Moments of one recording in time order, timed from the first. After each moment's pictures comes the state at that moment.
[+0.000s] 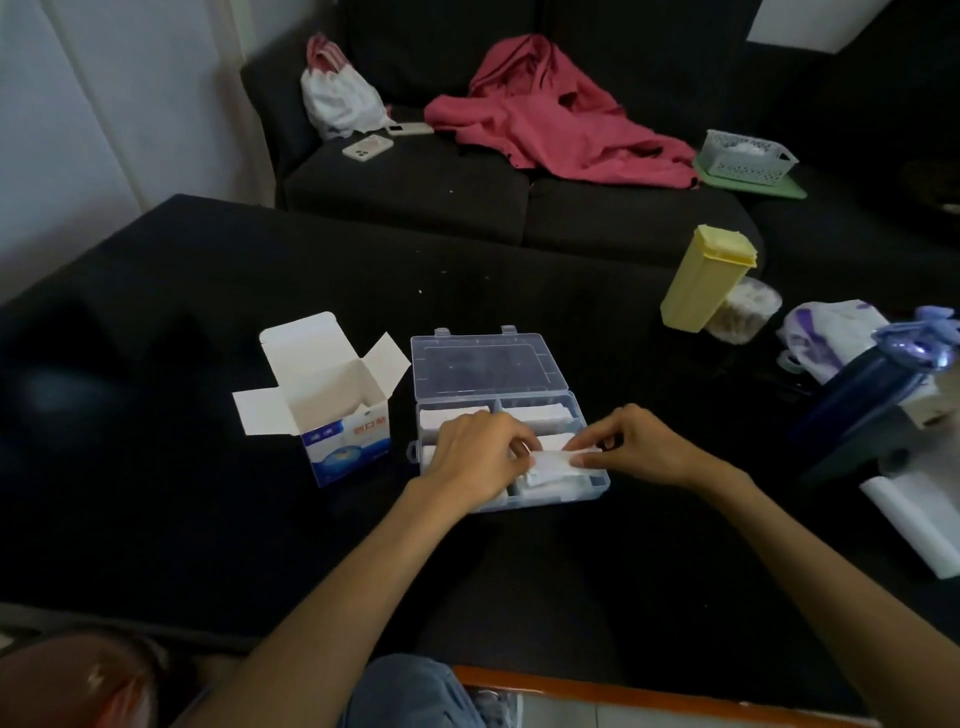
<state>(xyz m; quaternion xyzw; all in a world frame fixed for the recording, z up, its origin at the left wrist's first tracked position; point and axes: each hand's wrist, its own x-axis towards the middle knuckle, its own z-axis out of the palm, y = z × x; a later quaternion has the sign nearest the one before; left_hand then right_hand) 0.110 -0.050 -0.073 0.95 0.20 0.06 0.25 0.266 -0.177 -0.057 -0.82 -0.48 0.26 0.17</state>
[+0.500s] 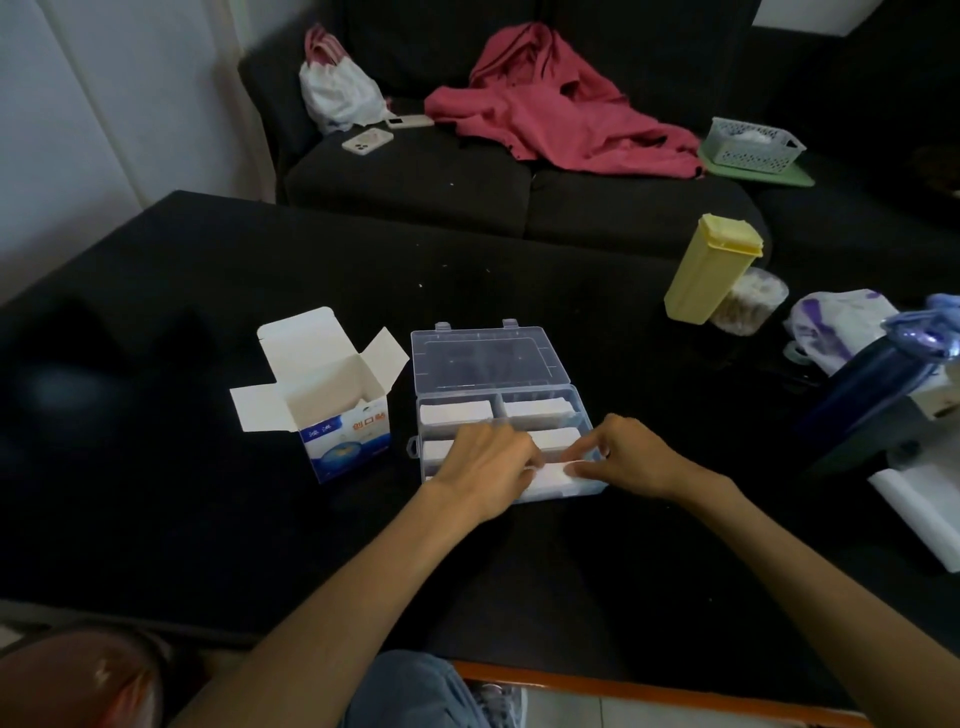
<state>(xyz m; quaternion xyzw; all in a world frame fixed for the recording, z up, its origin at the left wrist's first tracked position) 0.112 -0.057 -0.085 0.98 0.12 0.01 0.16 0.257 -0.172 -0.079 -0.84 -0.49 0.19 0.07</state>
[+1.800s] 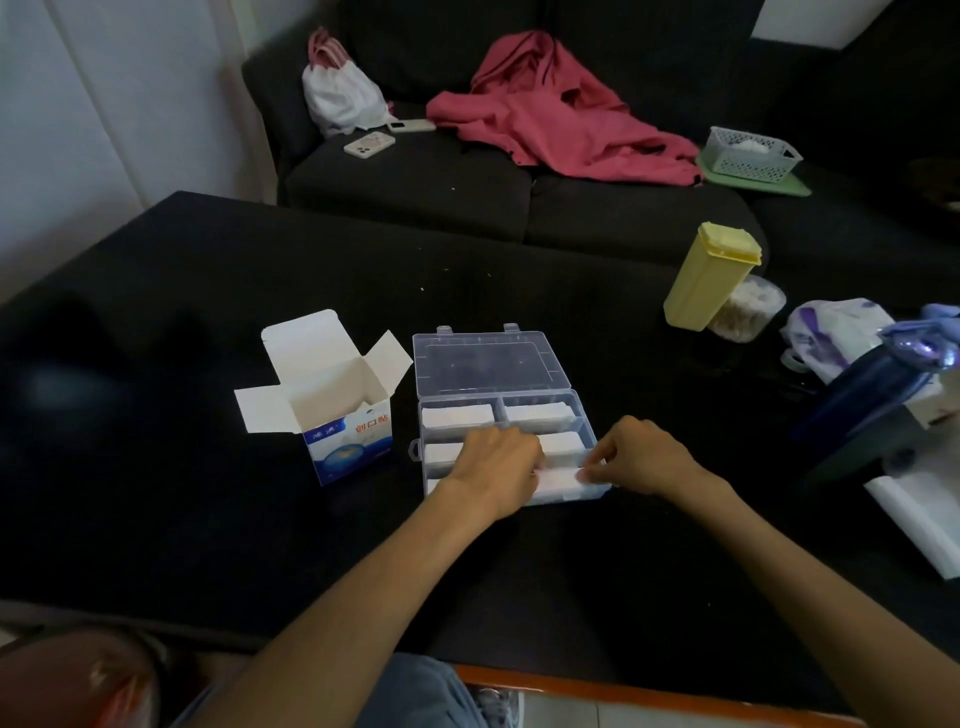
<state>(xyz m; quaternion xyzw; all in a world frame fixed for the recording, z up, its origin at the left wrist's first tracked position) 0.122 -0.059 -0.087 0.98 0.14 -0.01 0.12 0.255 -0.168 -0.073 -0.92 -0.33 0.21 0.03</state>
